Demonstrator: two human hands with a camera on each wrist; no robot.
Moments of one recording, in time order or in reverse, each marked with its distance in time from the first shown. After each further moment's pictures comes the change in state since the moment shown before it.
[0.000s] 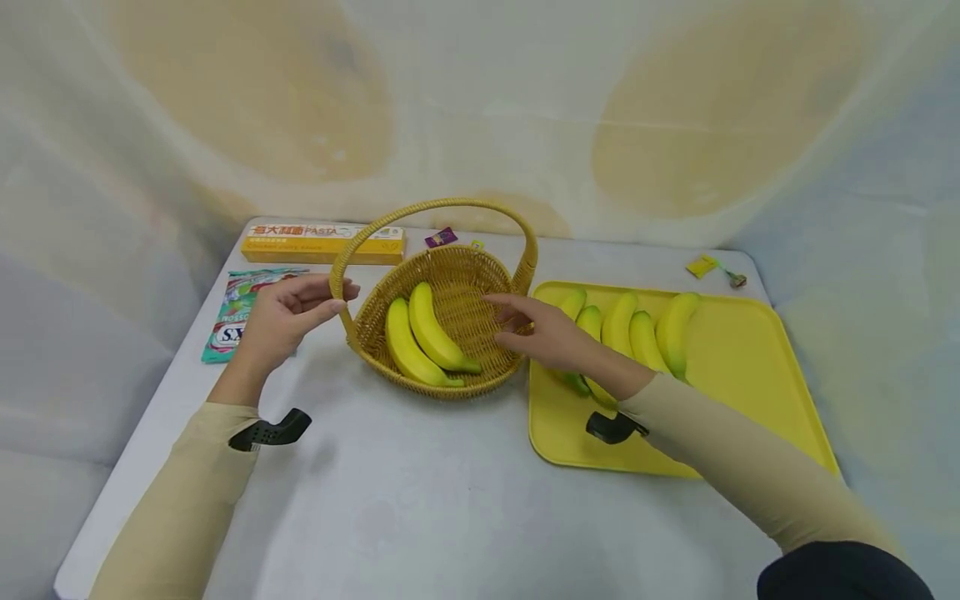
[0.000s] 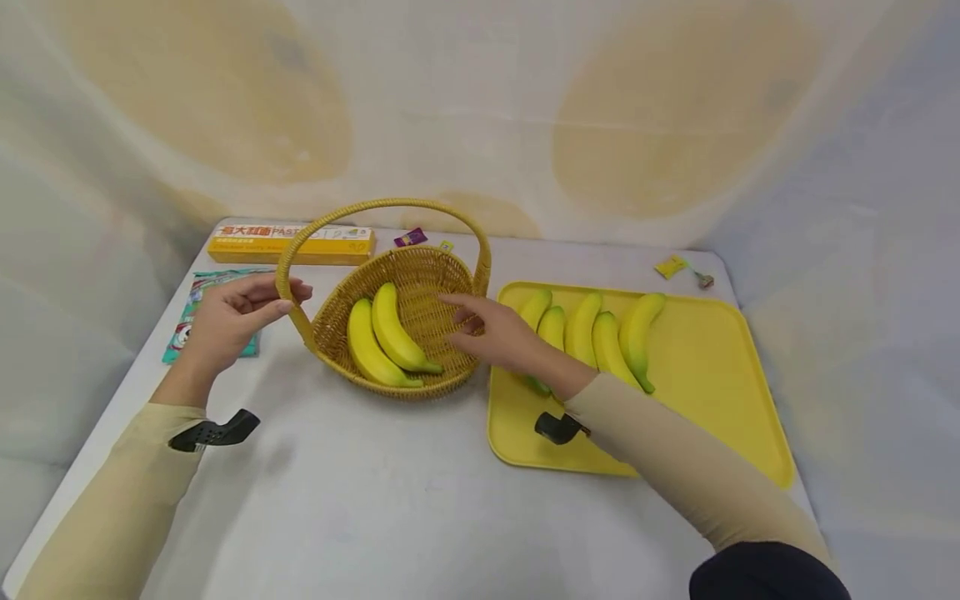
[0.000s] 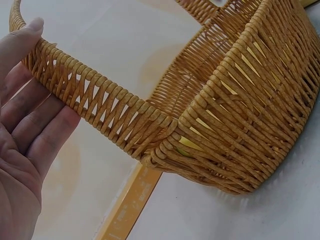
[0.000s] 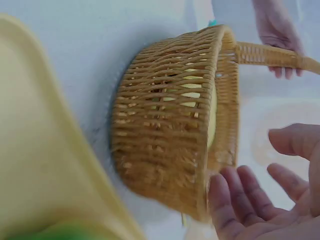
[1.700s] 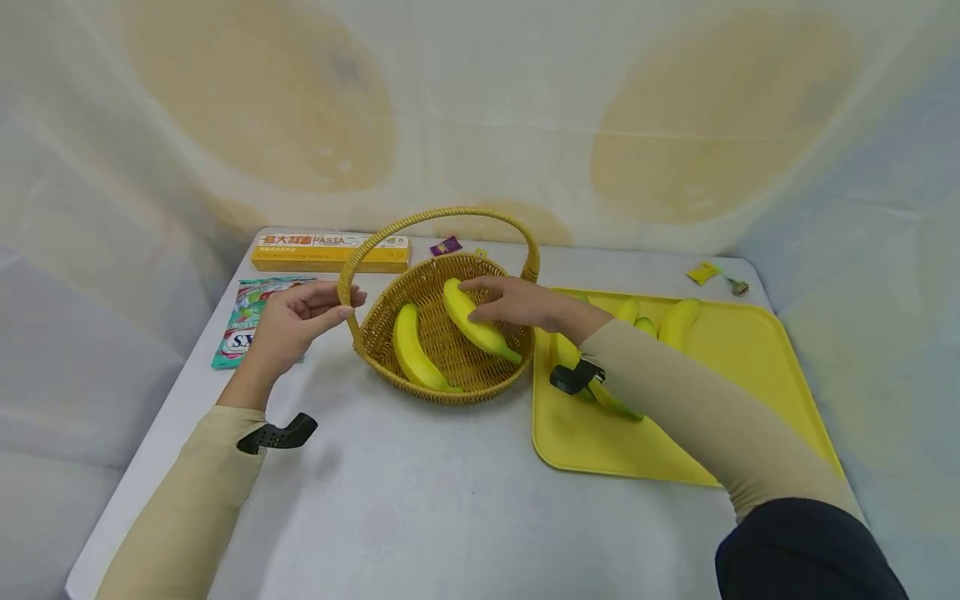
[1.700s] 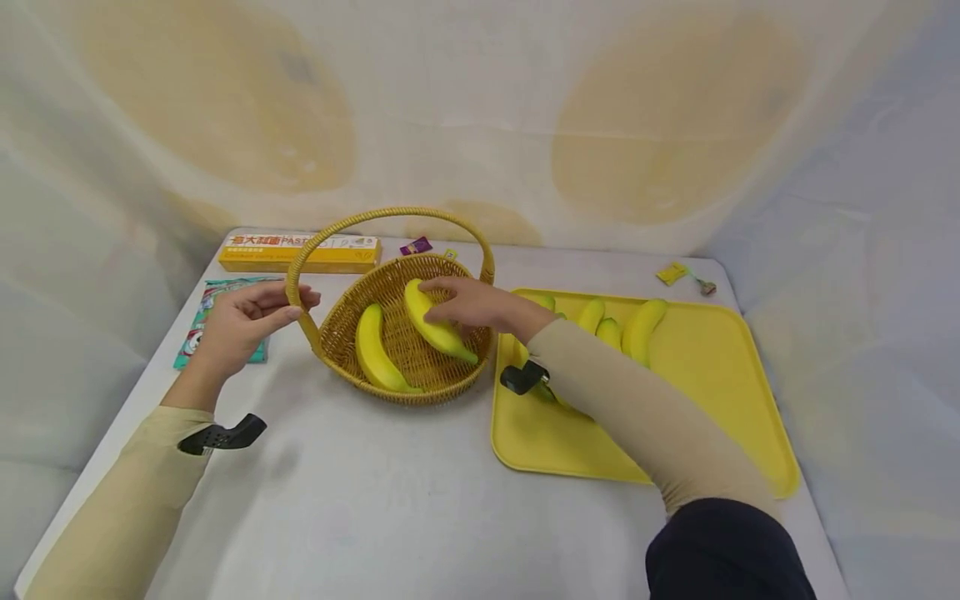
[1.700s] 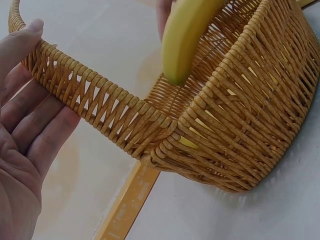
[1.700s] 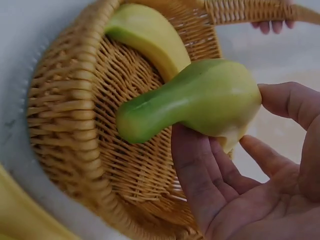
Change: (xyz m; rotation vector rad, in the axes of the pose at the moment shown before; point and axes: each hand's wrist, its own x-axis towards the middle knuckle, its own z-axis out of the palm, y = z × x) left_hand 0.004 -0.002 0.001 -0.020 -0.002 -0.011; right_hand 0.065 -0.020 -0.020 0.153 -0.270 0.197
